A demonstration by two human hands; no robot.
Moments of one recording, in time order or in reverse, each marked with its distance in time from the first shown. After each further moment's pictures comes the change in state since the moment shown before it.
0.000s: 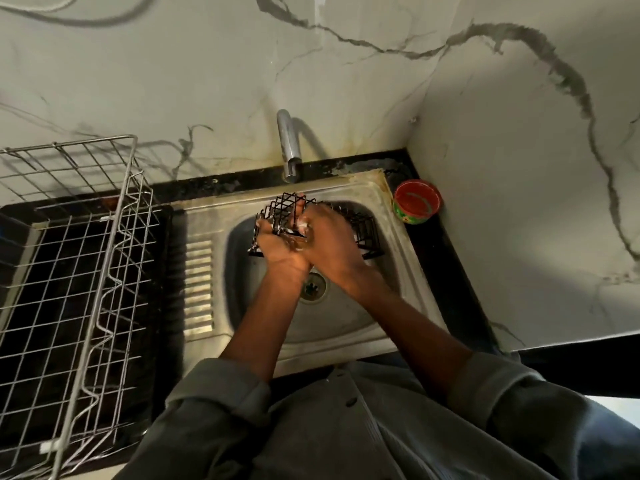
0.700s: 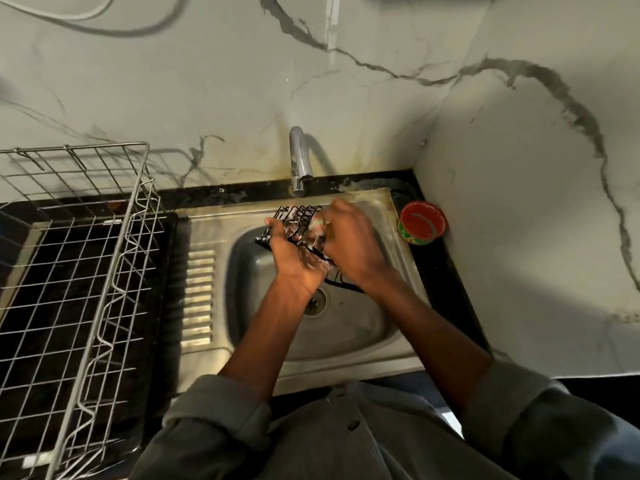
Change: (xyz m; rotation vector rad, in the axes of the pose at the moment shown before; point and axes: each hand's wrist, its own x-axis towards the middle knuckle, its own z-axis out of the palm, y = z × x) left_hand -0.002 -0.002 0.003 0.278 -0.044 -0.124; right_hand 0.026 0.003 -0.026 -0.191 0.056 -0.161
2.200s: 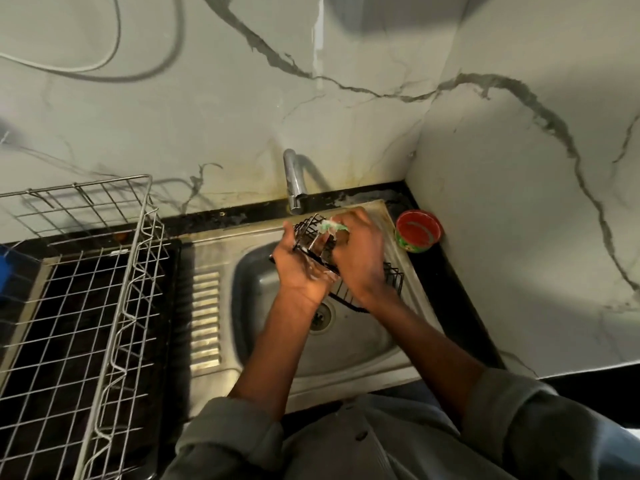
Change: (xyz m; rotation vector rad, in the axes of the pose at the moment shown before) left_hand -0.018 0.005 0.018 -0.050 -0.091 -0.082; right_hand -0.007 0.002 0.001 0.172 0.275 0.245
